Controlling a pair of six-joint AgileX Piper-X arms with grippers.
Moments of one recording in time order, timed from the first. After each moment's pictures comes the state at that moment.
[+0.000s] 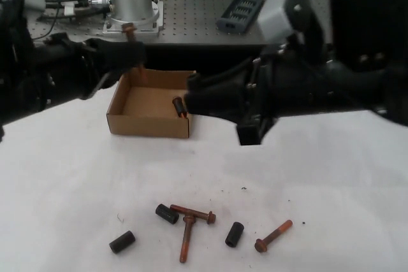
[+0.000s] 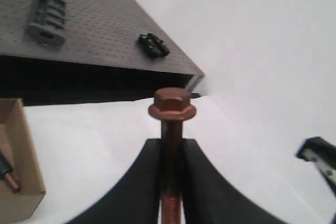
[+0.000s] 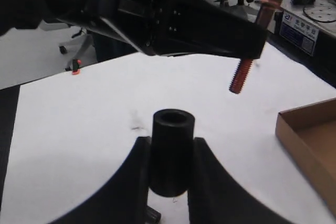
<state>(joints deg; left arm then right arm) -13.5 80.7 -42.7 -24.1 35.5 -29.6 39.2 84.0 -53.9 -0.7 -39.7 -3.6</state>
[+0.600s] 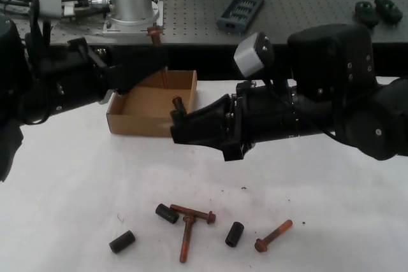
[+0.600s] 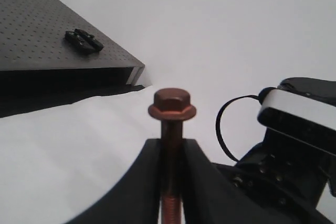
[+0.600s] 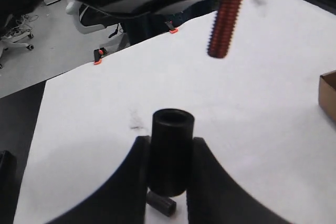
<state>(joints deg) -13.5 87.0 -42.4 -38.5 48.7 -31.2 35.2 95.1 -53.9 -7.2 -47.3 0.4</state>
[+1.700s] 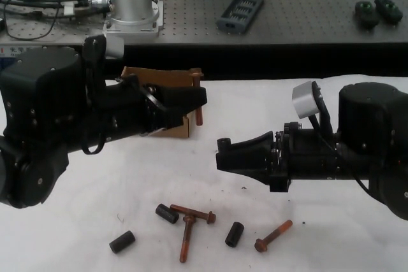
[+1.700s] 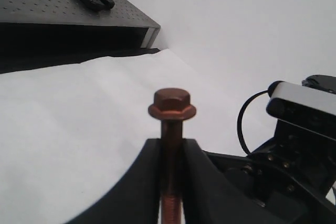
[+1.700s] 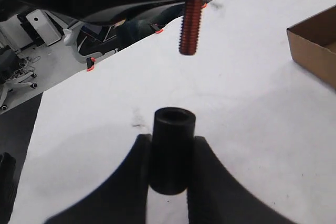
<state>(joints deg) -21.9 91.3 -42.3 -33.6 39.7 -22.7 30.2 96.7 -37.9 -32.0 -51.3 10.2</state>
